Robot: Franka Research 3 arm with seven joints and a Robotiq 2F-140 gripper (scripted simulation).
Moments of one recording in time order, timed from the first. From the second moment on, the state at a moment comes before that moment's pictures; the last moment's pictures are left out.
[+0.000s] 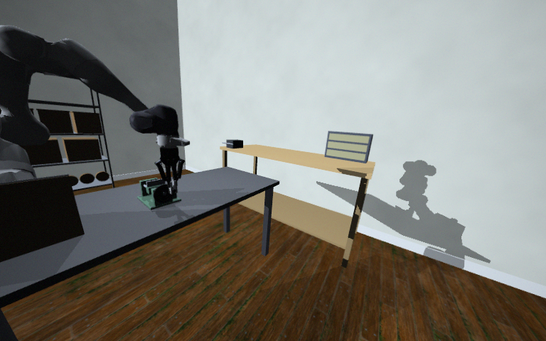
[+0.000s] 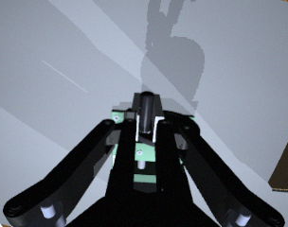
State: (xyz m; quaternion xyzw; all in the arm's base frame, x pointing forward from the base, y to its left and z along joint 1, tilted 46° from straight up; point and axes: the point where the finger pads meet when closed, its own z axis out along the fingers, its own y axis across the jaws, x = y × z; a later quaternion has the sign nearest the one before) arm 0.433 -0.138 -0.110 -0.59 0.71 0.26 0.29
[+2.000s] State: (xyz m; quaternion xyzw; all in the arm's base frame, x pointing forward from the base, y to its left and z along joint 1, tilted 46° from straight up) arm 0.437 -0.133 -0.115 -0.59 0.71 0.26 0.29
